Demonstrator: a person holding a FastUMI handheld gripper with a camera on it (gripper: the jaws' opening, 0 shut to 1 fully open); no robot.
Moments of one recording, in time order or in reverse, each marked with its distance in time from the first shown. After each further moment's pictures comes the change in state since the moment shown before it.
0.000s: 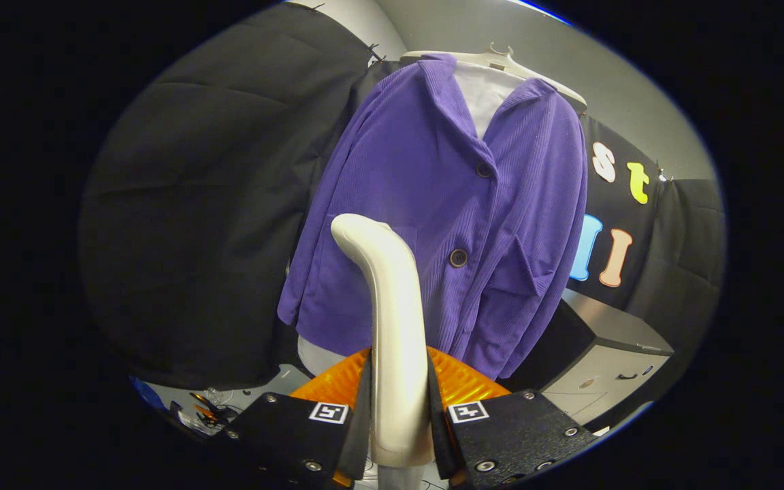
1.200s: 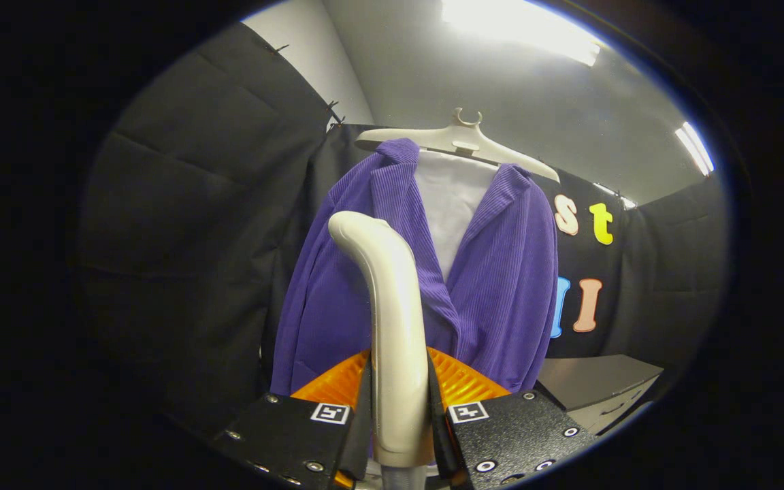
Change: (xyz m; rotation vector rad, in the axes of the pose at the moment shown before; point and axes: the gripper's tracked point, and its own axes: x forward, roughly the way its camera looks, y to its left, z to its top) arm -0.002 -0.034 0.172 0.104 -0.308 -0.159
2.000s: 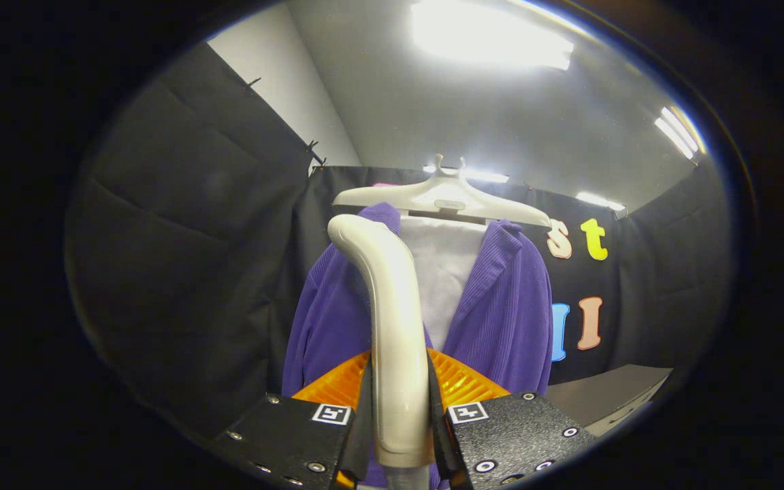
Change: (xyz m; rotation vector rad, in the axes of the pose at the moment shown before) arm 0.022 -0.009 0.088 0.074 -0.142 -0.037
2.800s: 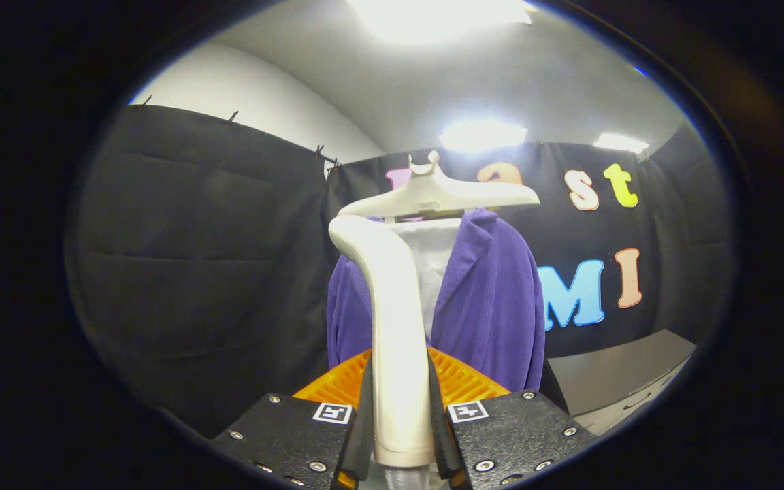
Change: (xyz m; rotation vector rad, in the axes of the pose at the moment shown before) arm -0.046 -0.059 0.056 0.220 0.066 0.187
